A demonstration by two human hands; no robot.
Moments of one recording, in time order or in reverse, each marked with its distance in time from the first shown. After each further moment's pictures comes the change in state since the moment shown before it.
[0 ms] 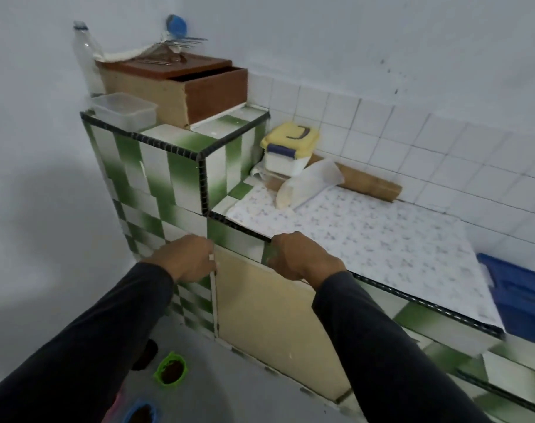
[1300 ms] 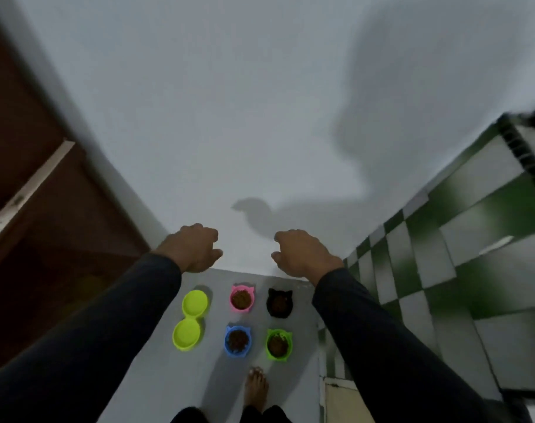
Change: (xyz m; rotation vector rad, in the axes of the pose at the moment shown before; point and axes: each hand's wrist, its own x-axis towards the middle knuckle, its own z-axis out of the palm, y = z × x) left_hand -0.135 -0.380 0.098 -0.403 0.051 -1.163; right_hand 0.245 -0.466 0.155 -0.364 -0.344 -1.172
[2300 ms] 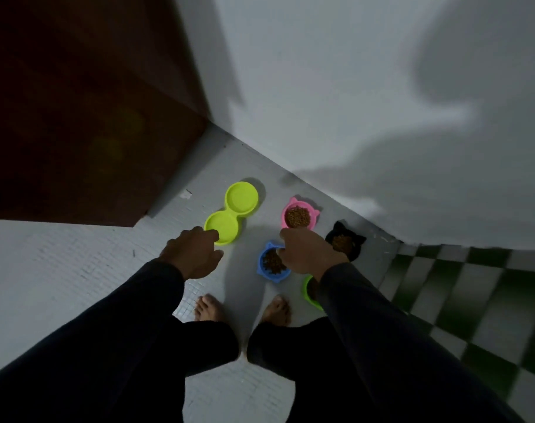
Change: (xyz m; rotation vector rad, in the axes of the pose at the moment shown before) left_hand 0.096 -0.134 0.407 -0.372 -0.295 -0.401; right_hand 0.219 -0.038 0.391 0.014 -0.530 -0.269
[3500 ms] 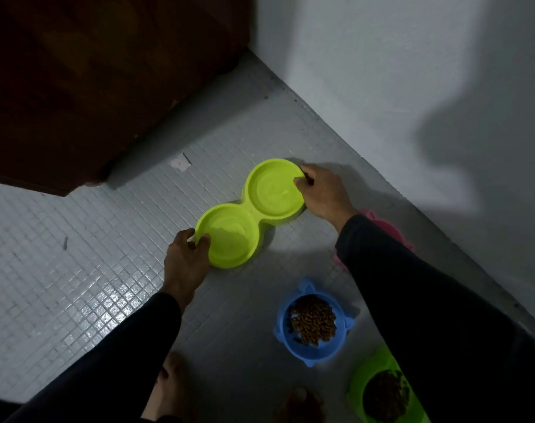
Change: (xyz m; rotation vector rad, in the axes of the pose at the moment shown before) left_hand 0.310 -0.088 0.278 -1.299 0.592 -0.494; right_hand 0.421 0.073 0.132 0.228 0.353 -0.179
